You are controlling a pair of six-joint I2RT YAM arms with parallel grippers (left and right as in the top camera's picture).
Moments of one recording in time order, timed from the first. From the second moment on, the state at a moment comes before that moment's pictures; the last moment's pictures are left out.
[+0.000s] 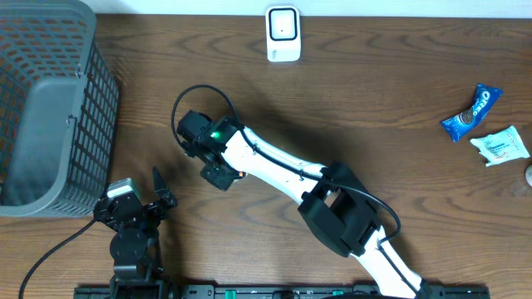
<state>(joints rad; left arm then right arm) 0.00 0.05 0.06 -0.19 -0.29 -0.14 0.94 2.34 1.93 -1.09 0.03 -0.03</state>
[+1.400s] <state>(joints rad) 0.00 0.05 0.06 -0.19 -0.29 -0.14 0.92 2.33 1.91 -0.94 0.16 0.17</state>
